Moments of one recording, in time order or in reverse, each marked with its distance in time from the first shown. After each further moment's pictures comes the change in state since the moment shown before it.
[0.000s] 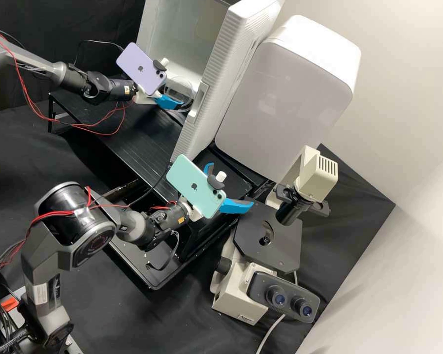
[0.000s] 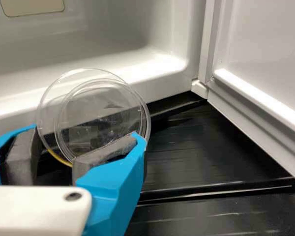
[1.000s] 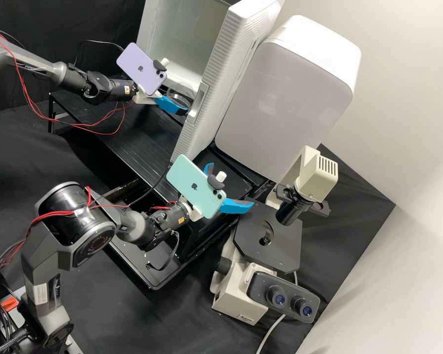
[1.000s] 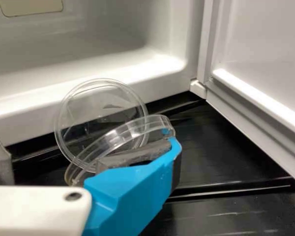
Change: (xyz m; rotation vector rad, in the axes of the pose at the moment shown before) left arm 0.000 -0.001 0.001 0.000 -0.013 -0.007; right arm 0.000 0.000 0.000 0.000 0.000 0.000
